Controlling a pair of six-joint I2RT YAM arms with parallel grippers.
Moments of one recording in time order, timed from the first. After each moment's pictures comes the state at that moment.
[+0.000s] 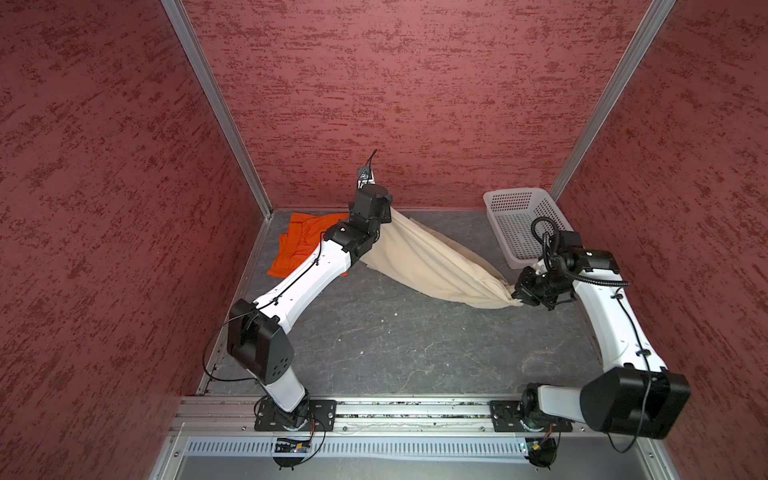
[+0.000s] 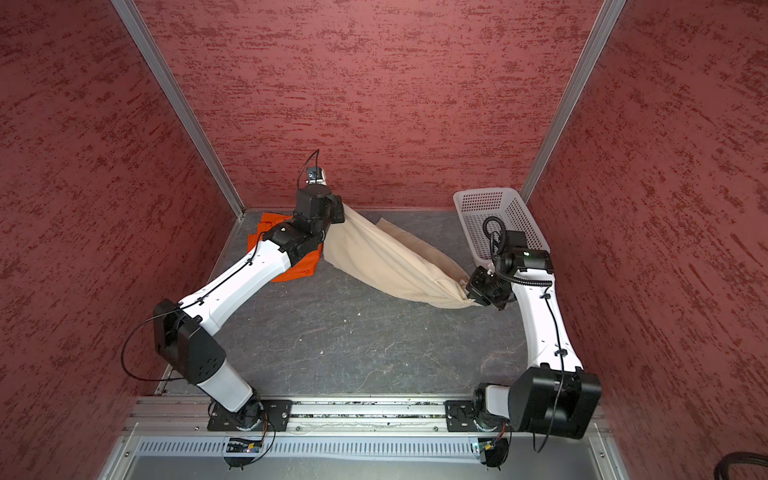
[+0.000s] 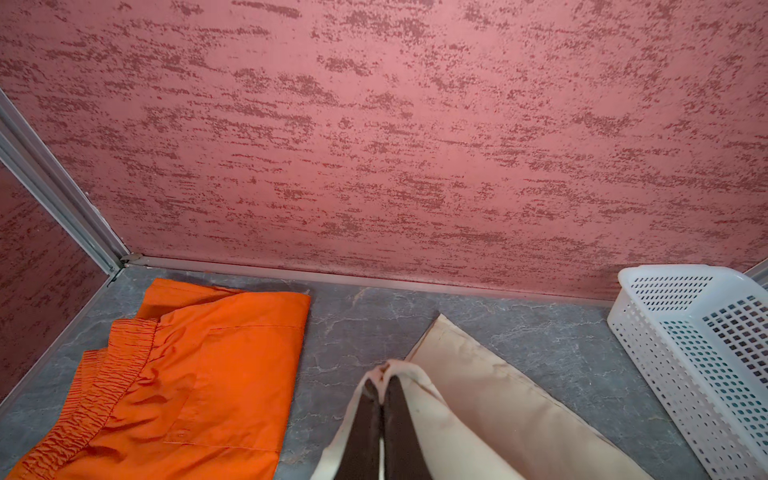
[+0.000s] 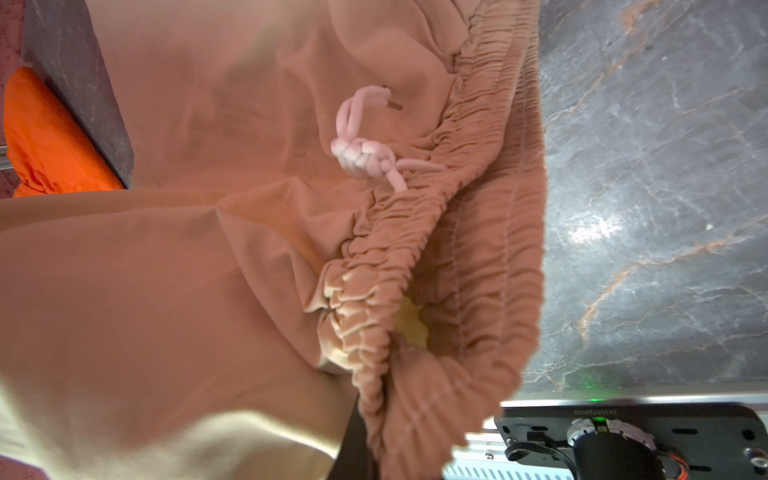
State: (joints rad) left arm -0.54 1.67 1.60 -0.30 -0.52 -0.31; right arm -0.14 1.31 1.27 -1.31 -0.37 0.47
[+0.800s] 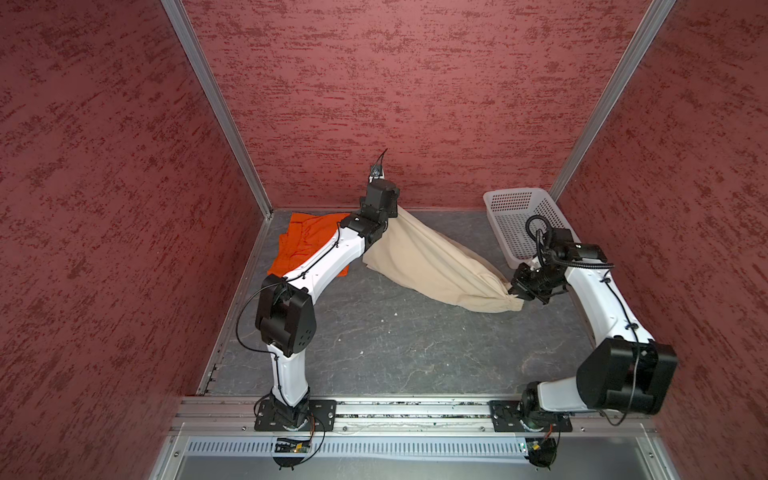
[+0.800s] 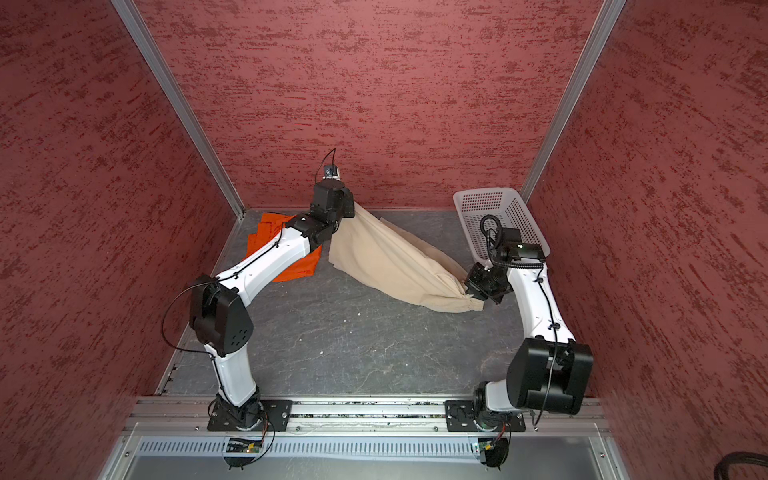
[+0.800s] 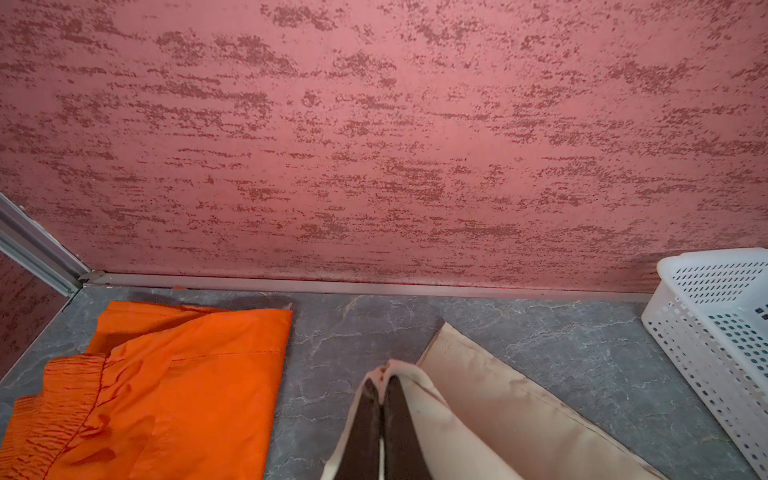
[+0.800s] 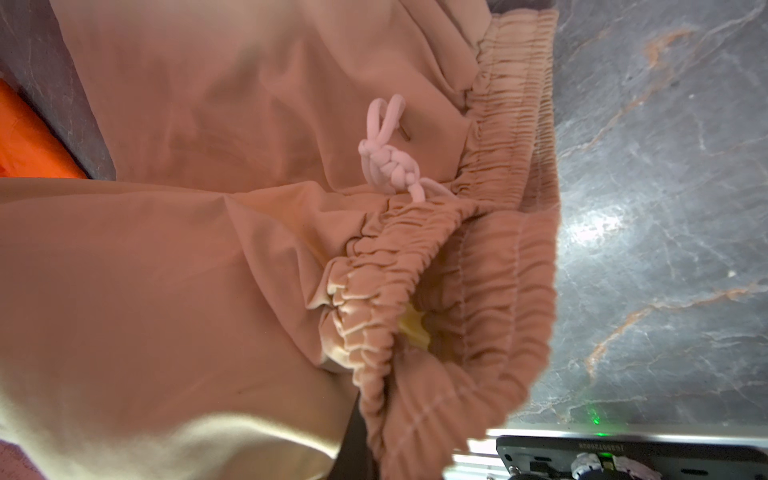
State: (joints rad) left arm -0.50 1.90 1.76 -0.24 -0.47 -0.25; right arm -0.15 1.43 1.27 -1.24 -0.37 0.46
